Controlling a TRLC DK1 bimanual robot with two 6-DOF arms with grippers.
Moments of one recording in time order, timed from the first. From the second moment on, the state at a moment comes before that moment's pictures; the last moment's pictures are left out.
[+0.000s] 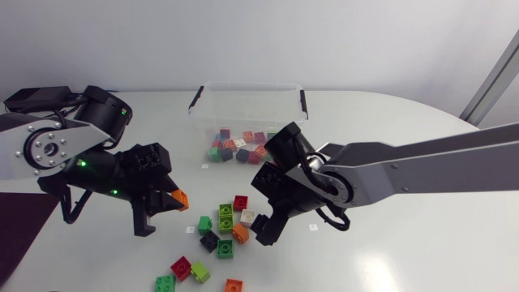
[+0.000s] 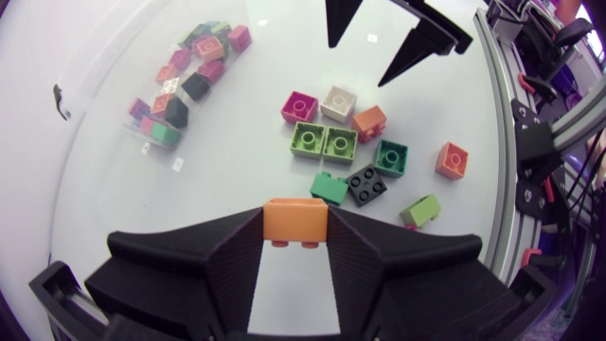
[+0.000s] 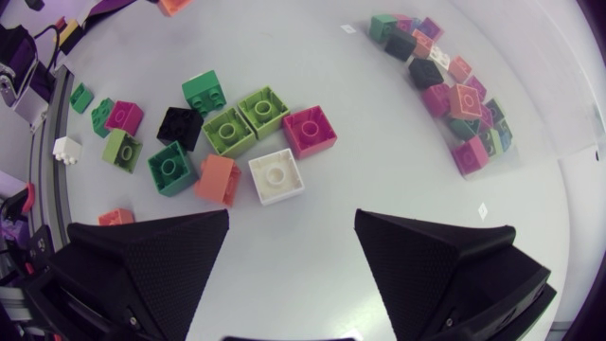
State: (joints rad) left arm -0.28 1.35 0.84 -0.63 0.32 0.88; right arm 0.75 1.73 0.92 -0.26 -0.09 -0.26
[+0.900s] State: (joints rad) left arm -0.25 1.42 1.08 -0.36 0.35 0.55; right arm 0.73 1.94 1.15 -0.43 -0.12 -0.45
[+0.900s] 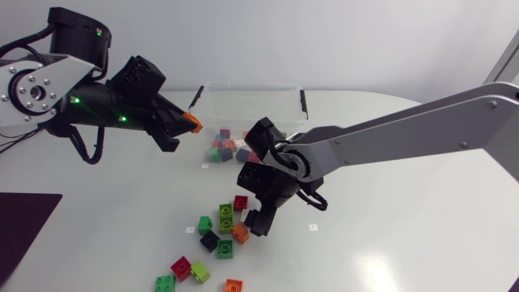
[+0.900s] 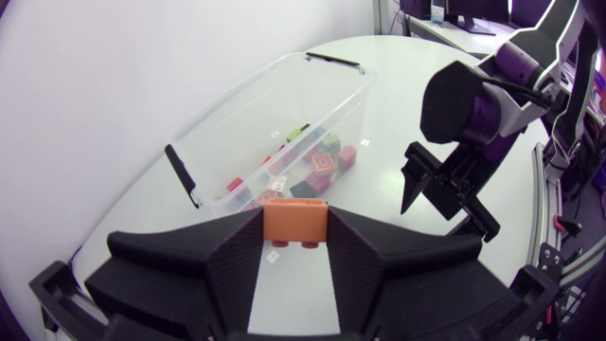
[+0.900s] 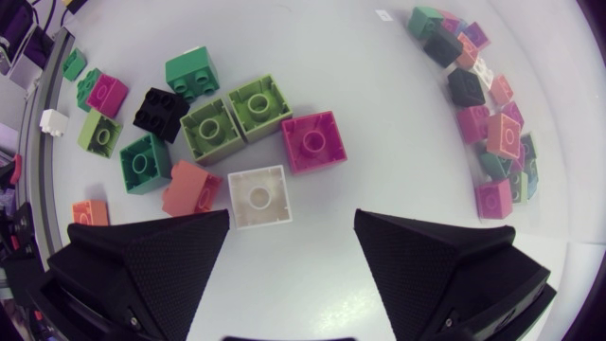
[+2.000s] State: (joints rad) left arm -0.24 1.72 1.31 -0.22 0.35 0.36; right arm 0.76 2.02 1.24 -0.57 -0.18 -0.48
